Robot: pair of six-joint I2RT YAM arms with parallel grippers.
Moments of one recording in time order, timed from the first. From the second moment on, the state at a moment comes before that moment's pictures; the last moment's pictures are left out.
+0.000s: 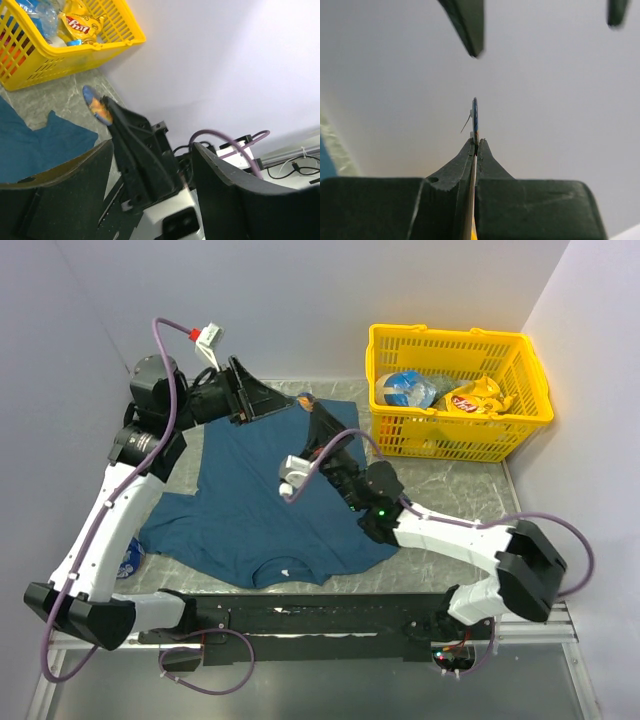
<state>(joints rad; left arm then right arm) -0.33 1.25 1.51 -0.27 0.77 -0.87 0.94 1.36 0.90 0.87 0.22 -1.37</state>
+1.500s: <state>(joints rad) -0.35 1.37 1.56 -0.31 0.73 -0.85 1.02 1.52 0.91 1.17 0.33 -1.70</state>
